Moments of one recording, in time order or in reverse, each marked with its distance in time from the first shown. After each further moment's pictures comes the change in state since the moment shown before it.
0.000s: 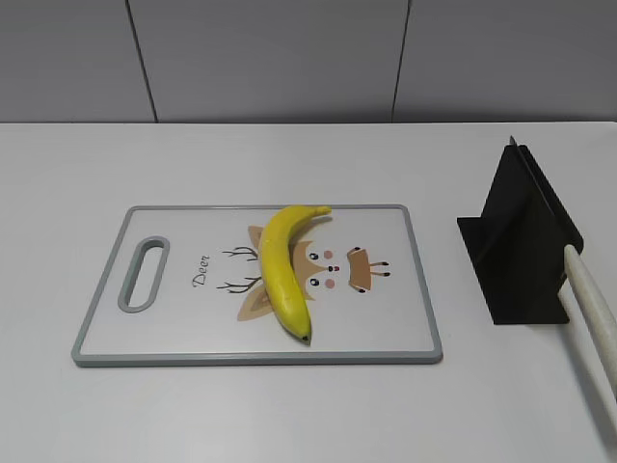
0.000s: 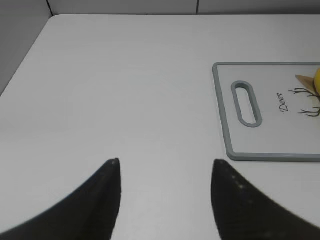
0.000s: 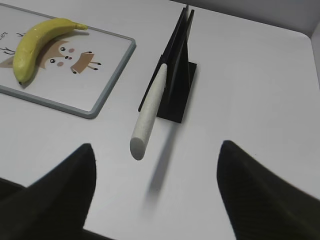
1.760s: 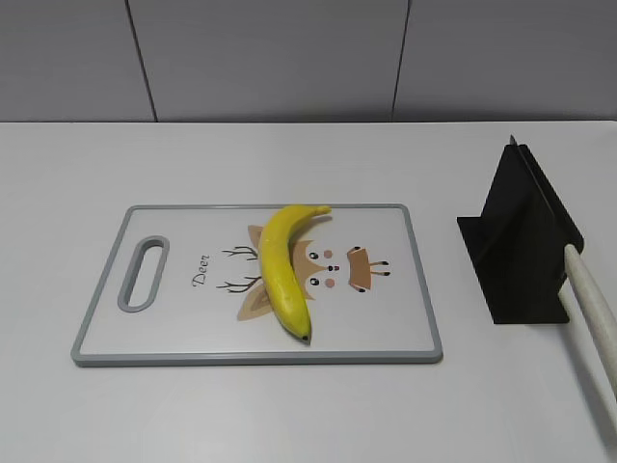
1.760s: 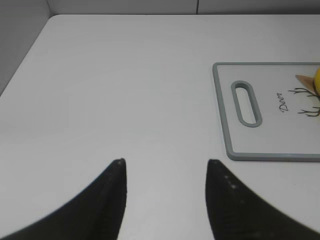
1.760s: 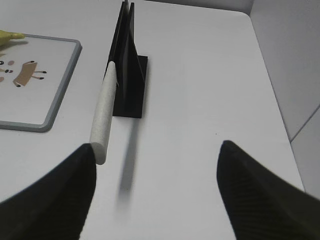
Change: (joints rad) left arm 0.000 0.000 0.000 0.000 0.000 0.000; right arm -0.238 0.000 0.004 0.004 -0.008 -0.005
